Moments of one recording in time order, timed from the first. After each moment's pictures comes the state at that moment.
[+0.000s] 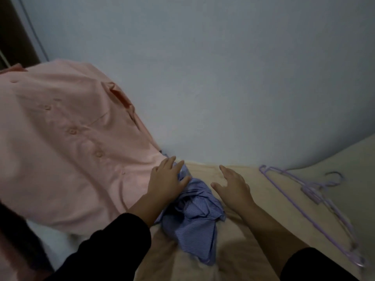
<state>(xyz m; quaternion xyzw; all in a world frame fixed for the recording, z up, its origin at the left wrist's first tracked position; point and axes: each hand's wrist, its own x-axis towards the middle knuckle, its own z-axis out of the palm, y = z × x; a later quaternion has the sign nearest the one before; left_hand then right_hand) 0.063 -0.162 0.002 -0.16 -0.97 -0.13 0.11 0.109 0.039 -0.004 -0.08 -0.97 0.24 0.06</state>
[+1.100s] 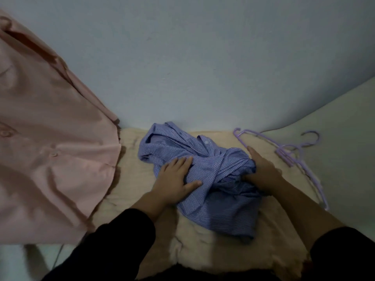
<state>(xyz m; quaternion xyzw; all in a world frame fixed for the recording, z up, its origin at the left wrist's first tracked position) 0.063 -0.042 -0.107 -0.29 -0.94 -0.18 -0.06 0.123 0.227 -0.063 -0.19 -0.95 0.26 -0.04</state>
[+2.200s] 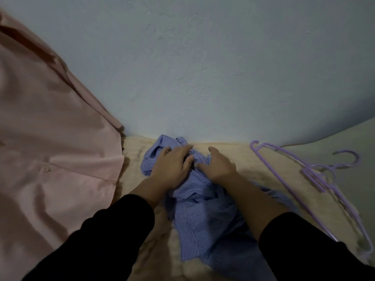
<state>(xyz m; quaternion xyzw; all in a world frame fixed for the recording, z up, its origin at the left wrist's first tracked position) -0.036 -0.045 -0.096 -0.27 -0.93 -0.25 0.06 -0.002 0.111 -0.070 -0.12 -0.95 0.26 -0.09</state>
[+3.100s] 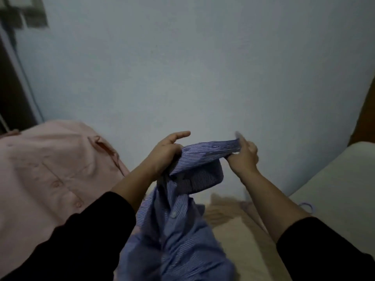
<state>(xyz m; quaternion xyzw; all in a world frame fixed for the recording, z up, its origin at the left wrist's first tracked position) 0.078 -0.091 0.209 -0.23 -0.74 -0.63 -0.02 0.101 0.112 0.182 -0.17 -0.81 0.49 0.27</state>
